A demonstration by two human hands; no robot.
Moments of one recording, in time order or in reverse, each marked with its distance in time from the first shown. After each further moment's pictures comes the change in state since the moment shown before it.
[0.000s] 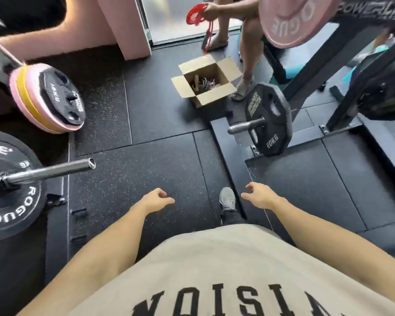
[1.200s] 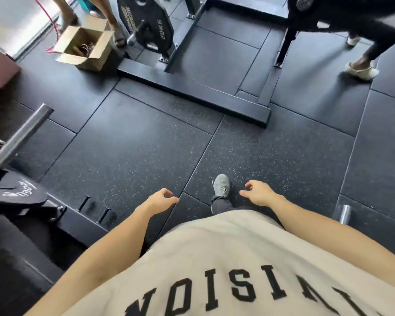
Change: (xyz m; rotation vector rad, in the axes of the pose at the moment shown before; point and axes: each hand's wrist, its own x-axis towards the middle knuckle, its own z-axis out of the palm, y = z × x) left_hand -0.237 -0.520 0.148 0.715 -0.273 0.408; right_hand -0.504 -0.119 0.700 0.762 0.224 0.550
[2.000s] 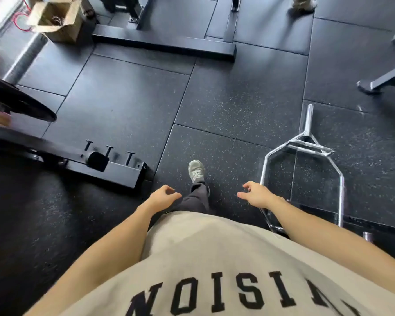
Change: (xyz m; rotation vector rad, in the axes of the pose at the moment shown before) left_hand -0.290 -0.355 0.300 0.104 -0.013 0.122; right_hand -0.397 0.197 0.445 0.241 0.012 0.103
